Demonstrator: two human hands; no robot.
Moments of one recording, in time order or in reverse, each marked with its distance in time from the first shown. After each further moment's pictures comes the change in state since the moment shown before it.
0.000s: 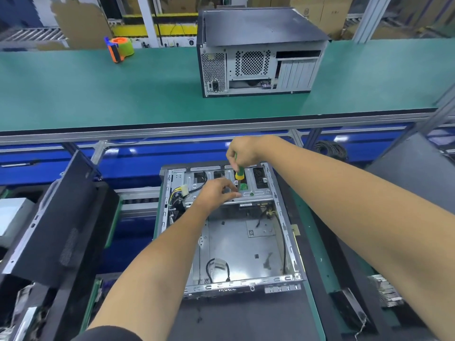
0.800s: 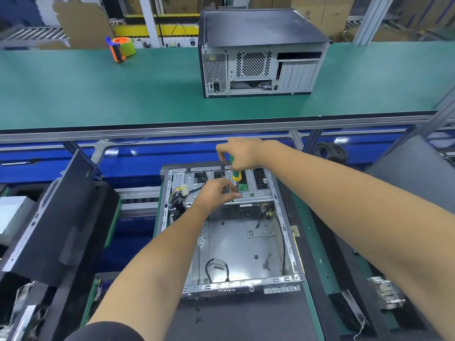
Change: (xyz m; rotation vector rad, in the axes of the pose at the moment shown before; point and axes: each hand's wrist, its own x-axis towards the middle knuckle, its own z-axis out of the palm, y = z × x) left_hand 0.000 -0.002 0.000 -0.015 0.013 0.027; right_hand 0.002 -0.001 0.011 -0.210 0.134 -0.103
